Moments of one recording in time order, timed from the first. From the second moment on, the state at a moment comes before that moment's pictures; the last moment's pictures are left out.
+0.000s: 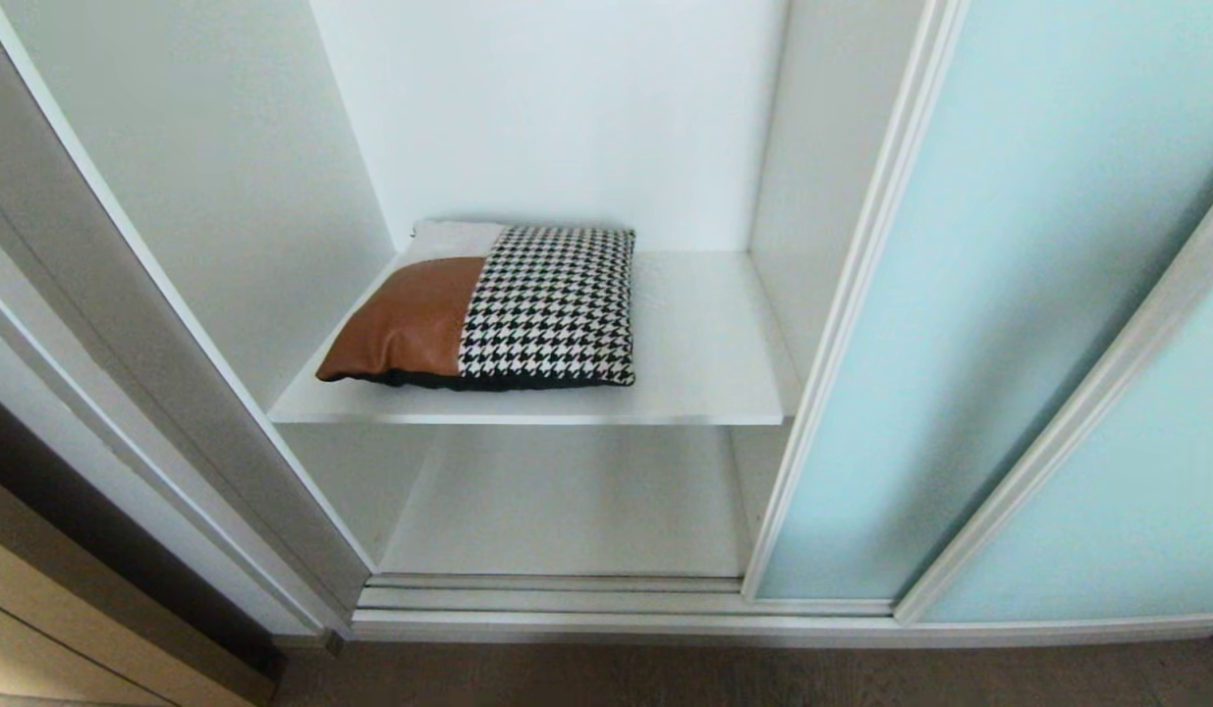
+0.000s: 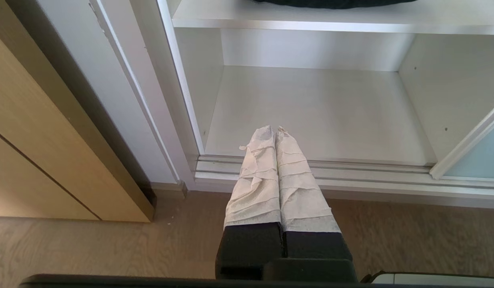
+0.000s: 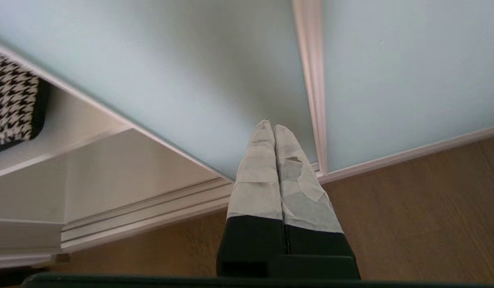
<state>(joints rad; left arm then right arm) 0.02 0.00 0.00 0.00 0.00 0.00 -0.41 1.11 -0.81 -0.02 0.25 0.28</state>
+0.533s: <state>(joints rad) 0.02 0.00 0.00 0.00 0.00 0.00 -0.47 1.25 -0.84 -0.14 0.26 0.29</state>
